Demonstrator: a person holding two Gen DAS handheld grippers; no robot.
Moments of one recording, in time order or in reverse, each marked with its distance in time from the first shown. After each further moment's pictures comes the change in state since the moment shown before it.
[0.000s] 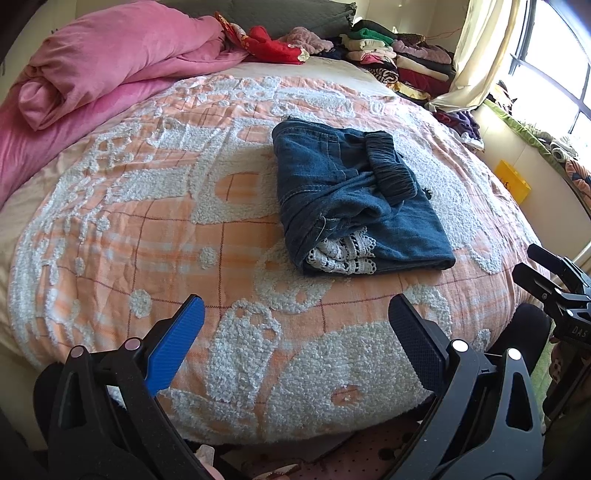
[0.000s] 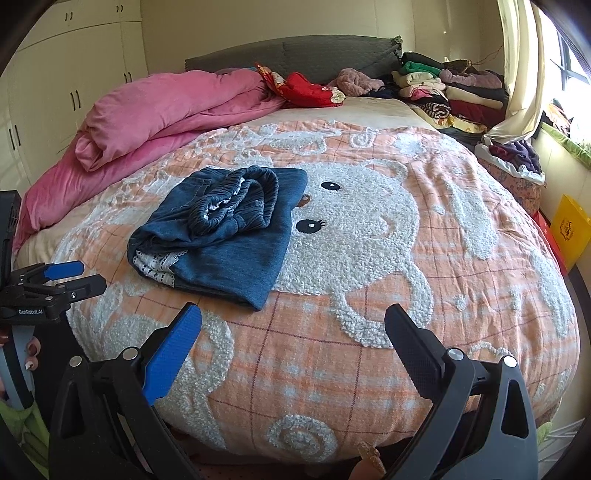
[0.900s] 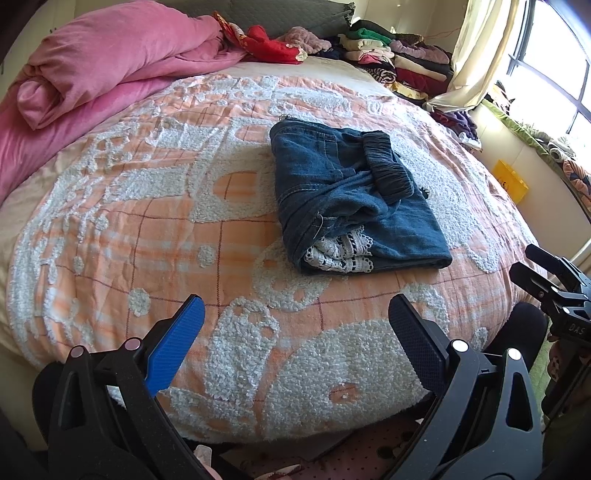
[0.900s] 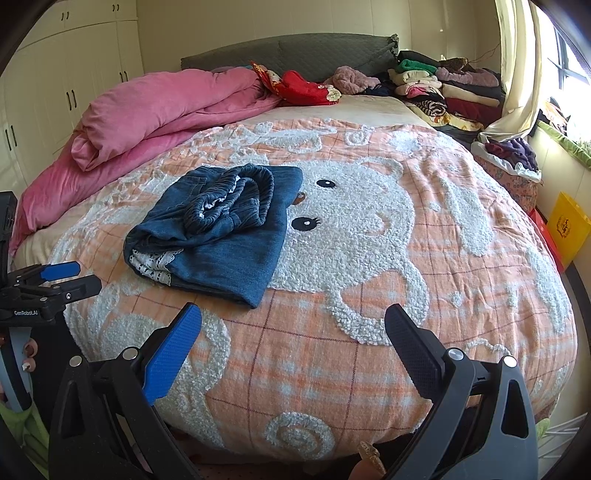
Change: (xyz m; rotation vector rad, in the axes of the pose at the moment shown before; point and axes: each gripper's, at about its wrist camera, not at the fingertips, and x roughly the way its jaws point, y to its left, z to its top) left arm -0.002 -0.001 -0.001 0.001 0.003 -0.005; right arm 0.000 -0.001 -0.001 0.008 0.006 -0.012
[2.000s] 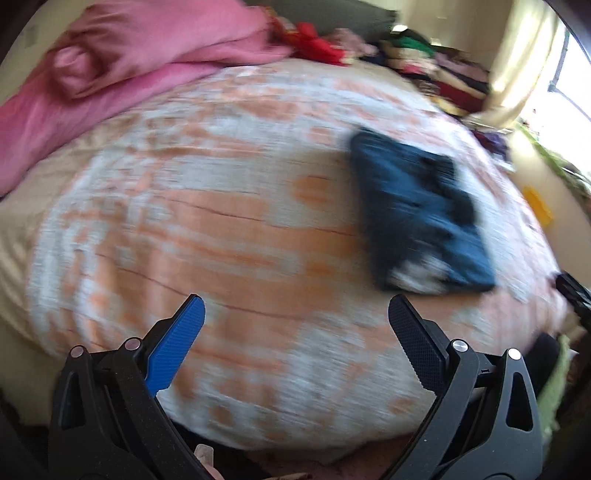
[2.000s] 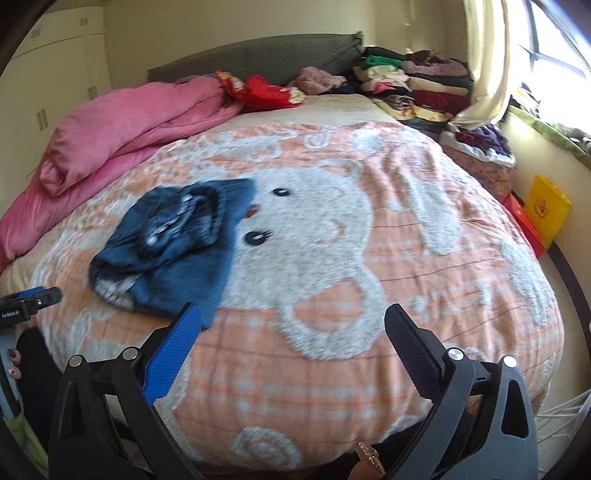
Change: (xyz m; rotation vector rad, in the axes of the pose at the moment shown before) left arm 0.004 0.070 0.013 -0.141 0.007 0.141; right arm 0.003 -0.037 0.012 0.104 -0.013 -0.111
